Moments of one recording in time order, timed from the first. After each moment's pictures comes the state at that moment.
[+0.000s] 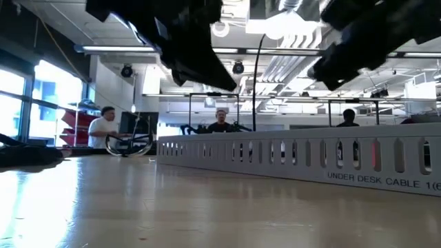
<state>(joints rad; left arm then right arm) -0.27 1.70 1.00 0.04 -0.27 -0.26 0.24 1.20 0.51 0.14 0.01 0.20</state>
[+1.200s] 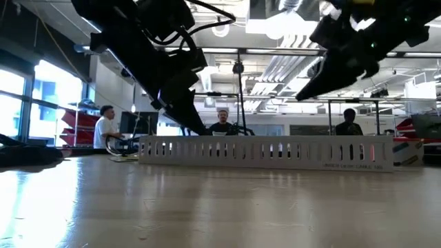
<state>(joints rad) -0.11 1.70 0.86 -0.01 -0.39 -0.26 0.05 1.12 0.51 -0.03 0.25 -0.07</state>
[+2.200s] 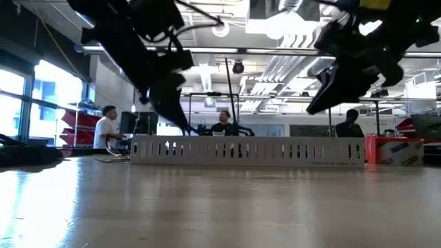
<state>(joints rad) -0.08 1.60 0.81 -0.12 -0.46 -0.28 0.13 1.19 0.51 -0.07 0.23 0.02</state>
